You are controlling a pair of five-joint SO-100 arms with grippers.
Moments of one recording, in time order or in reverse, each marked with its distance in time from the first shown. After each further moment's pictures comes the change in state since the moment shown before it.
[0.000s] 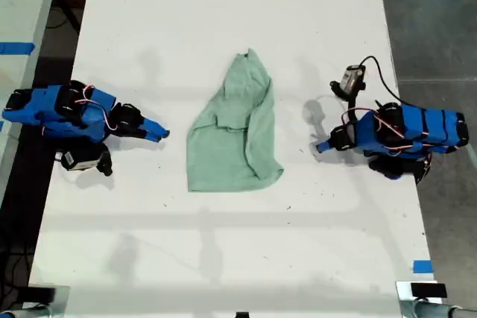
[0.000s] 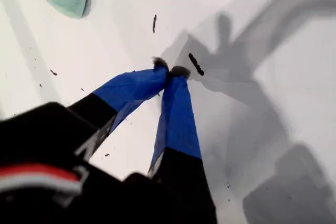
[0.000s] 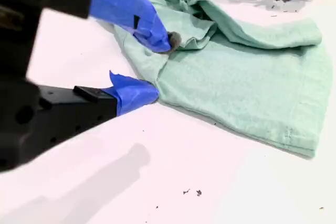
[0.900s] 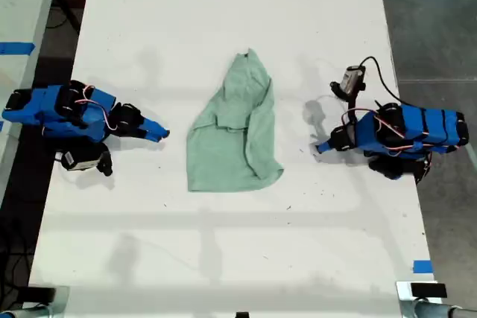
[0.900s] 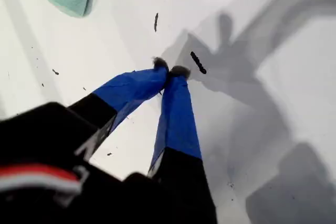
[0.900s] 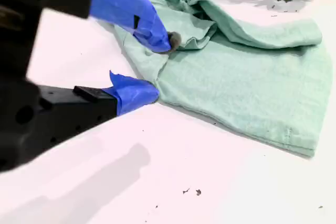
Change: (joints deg) arm 0 0.2 0.0 0.0 0.0 0.0; arm 1 -0.7 0.0 0.0 0.0 1.0
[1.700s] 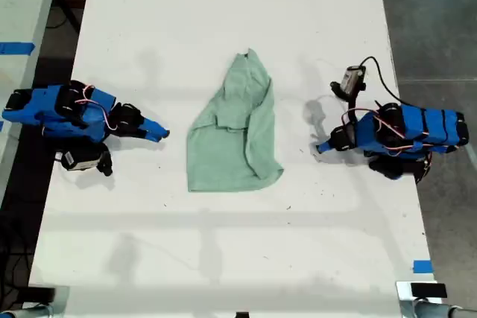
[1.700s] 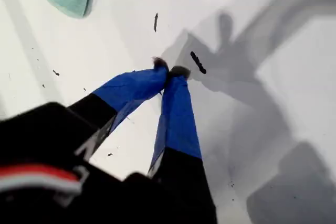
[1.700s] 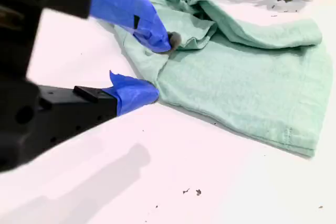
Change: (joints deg) arm 0 0.0 0.0 0.0 0.0 0.0; arm 1 0.0 0.0 0.0 0.0 0.4
